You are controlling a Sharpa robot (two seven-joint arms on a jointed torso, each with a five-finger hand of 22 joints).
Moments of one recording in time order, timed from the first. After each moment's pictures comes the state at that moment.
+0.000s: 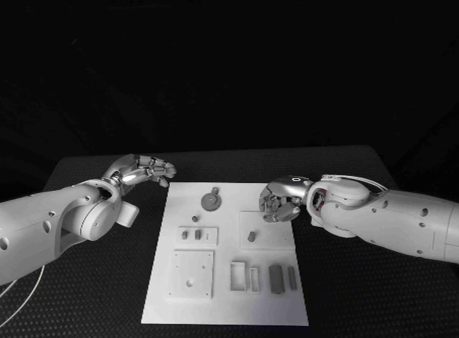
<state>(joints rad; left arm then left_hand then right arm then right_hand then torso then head) 1.26 -0.84 -0.14 1.32 -0.32 -0.26 0.27 1.03 -0.17 0.48 -0.23 0.06 0.89 0.13 0.22 0.58 1.18 0.10 0.07 0.30 1.05 0.04 0.67 0.41 0.01 0.69 -0.05 0.59 1.24 1.22 -0.79 -0.18 1.39 -1.53 -0.18 0.04 1.10 -0.17 0.61 -0.29 0.16 0.93 0.15 0.32 0.45 1.18 0.09 0.29 0.11 1.22 -0.01 0.58 0.63 0.26 0.92 0.14 0.48 1.28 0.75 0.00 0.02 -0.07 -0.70</state>
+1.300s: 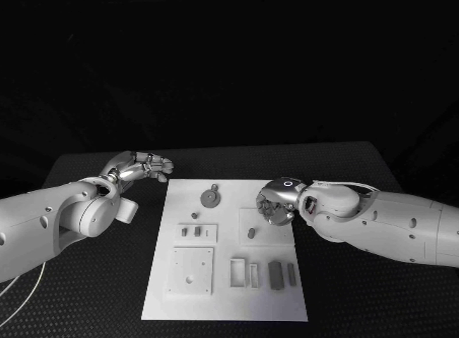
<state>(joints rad) 1.26 -0.85 -0.14 1.32 -0.26 -0.26 0.28 1.04 -0.16 0.48 -0.23 0.06 0.90 0.14 0.22 0.58 1.18 0.11 0.07 0.29 1.05 0.04 0.65 0.43 0.01 0.69 -0.05 0.58 1.24 1.21 -0.76 -0.19 1.41 -1.71 -0.22 -0.05 1.11 -0.19 0.82 -0.29 0.06 1.02 0.11 0.35 0.46 1.28 0.06 0.25 0.16 1.27 -0.03 0.57 0.68 0.26 0.98 0.12 0.49 1.30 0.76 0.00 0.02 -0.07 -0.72</state>
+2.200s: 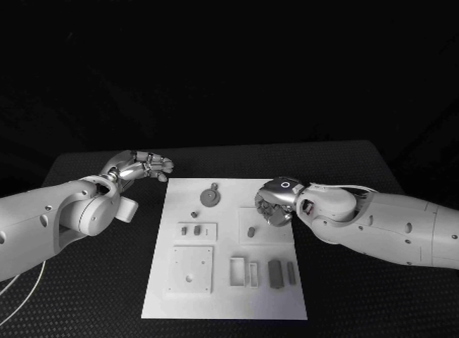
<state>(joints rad) 1.26 -0.84 -0.14 1.31 -0.26 -0.25 0.27 1.04 -0.16 0.48 -0.23 0.06 0.90 0.14 0.22 0.57 1.18 0.11 0.07 0.28 1.05 0.04 0.65 0.43 0.01 0.69 -0.05 0.57 1.24 1.19 -0.75 -0.20 1.41 -1.80 -0.26 -0.08 1.14 -0.18 0.88 -0.29 0.05 1.08 0.09 0.37 0.49 1.33 0.04 0.25 0.21 1.30 -0.05 0.62 0.74 0.25 1.02 0.10 0.52 1.31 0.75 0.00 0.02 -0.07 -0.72</state>
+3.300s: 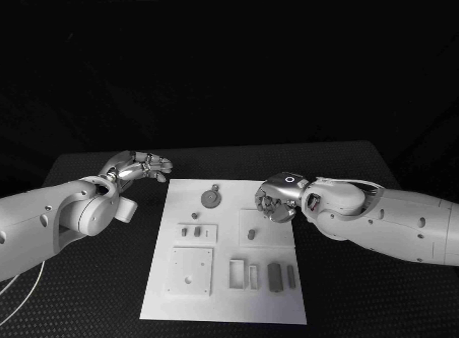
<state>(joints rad) 1.26 -0.84 -0.14 1.30 -0.26 -0.24 0.27 1.04 -0.16 0.48 -0.23 0.06 0.89 0.14 0.22 0.57 1.18 0.11 0.07 0.28 1.05 0.04 0.65 0.44 0.01 0.69 -0.05 0.57 1.24 1.21 -0.79 -0.17 1.46 -1.73 -0.25 -0.03 1.13 -0.19 0.90 -0.28 0.07 1.08 0.09 0.37 0.52 1.34 0.03 0.26 0.25 1.30 -0.05 0.63 0.76 0.25 1.04 0.09 0.53 1.31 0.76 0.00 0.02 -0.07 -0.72</state>
